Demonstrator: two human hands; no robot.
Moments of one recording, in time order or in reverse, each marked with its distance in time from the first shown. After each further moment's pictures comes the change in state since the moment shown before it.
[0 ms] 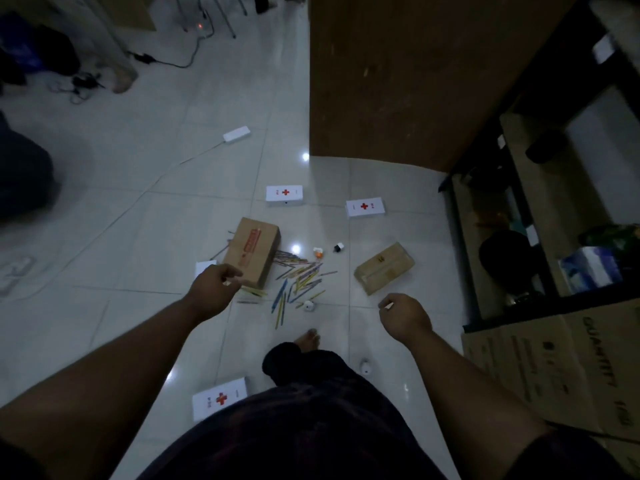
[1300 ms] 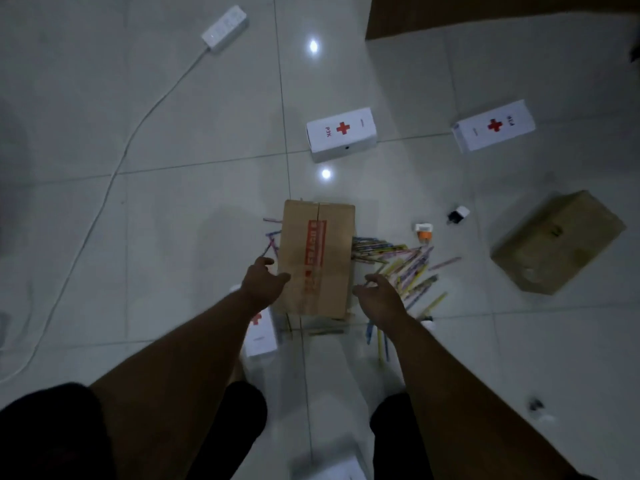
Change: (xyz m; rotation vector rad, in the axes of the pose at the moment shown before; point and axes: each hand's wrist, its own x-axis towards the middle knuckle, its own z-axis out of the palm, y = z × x) left_hand 0.499 -0.328 0.142 -0.066 -0.320 -0.493; right_hand 0.429 -0.248 0.440 0.665 -0.345 0.400
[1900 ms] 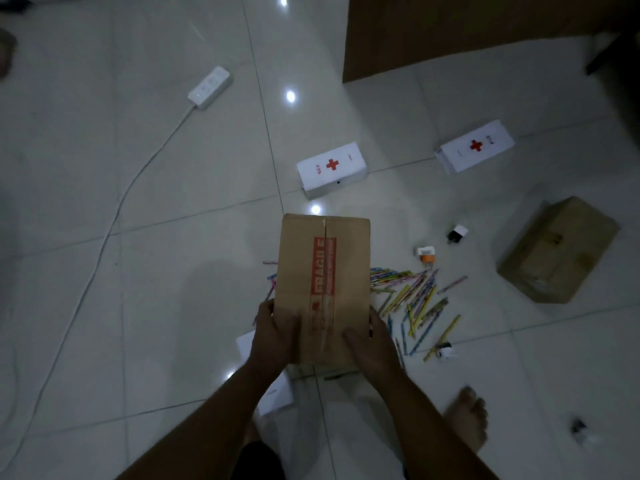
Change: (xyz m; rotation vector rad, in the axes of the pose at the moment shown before) left_hand -0.031 -0.015 0.000 -0.321 0.016 0.384; right_hand -0.038 0.002 0.058 0.215 0.164 -0.288
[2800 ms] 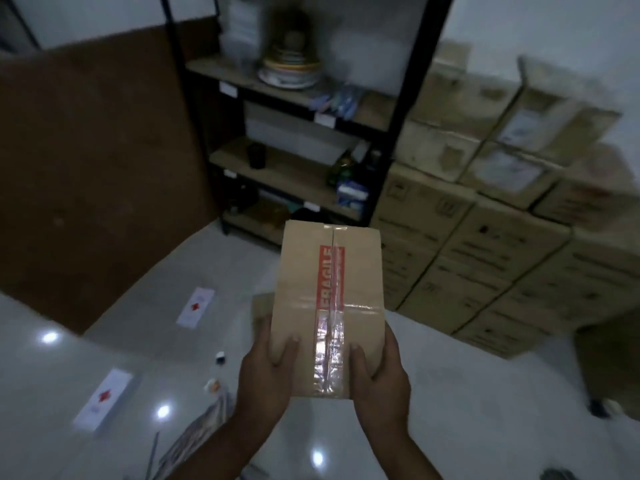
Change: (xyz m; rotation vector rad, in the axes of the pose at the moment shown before) left_hand -0.490 0.461 0.201 0.157 -0.564 0.786; right_hand -0.557 -0.154 -0.398 0.280 1.321 -0.157
